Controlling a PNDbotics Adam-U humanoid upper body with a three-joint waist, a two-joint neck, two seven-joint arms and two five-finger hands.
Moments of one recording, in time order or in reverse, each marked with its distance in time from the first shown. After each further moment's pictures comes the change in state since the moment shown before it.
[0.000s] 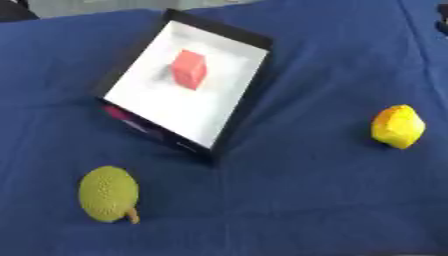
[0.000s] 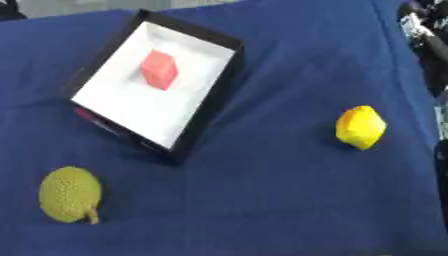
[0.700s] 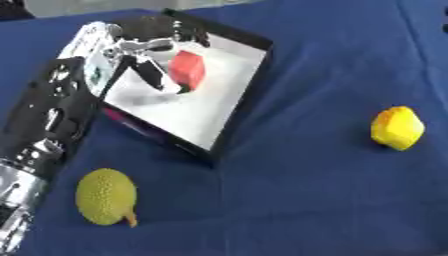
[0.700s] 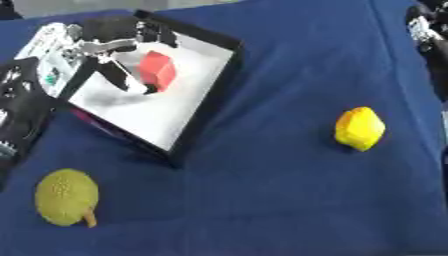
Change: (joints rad) left arm -0.125 -0.320 -0.074 0.442 -0.712 -0.289 0.070; right arm -0.008 0.001 0.001 0.001 0.000 -0.006 0.002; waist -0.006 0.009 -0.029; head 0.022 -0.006
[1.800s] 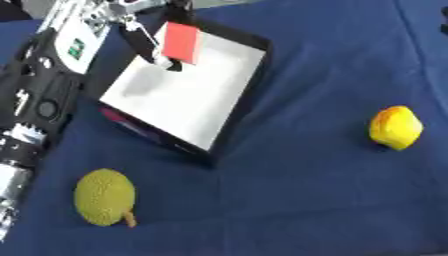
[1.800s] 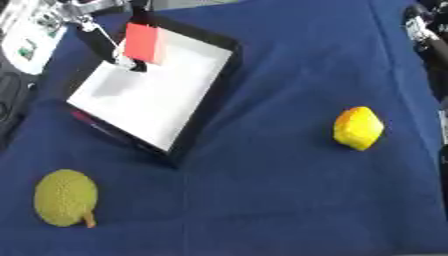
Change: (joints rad) left arm -0.009 0.000 -0.058 -0.013 -0.003 0.043 -0.065; right arm 0.001 0.000 -0.001 0.002 0.000 -0.001 -0.009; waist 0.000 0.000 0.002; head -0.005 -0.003
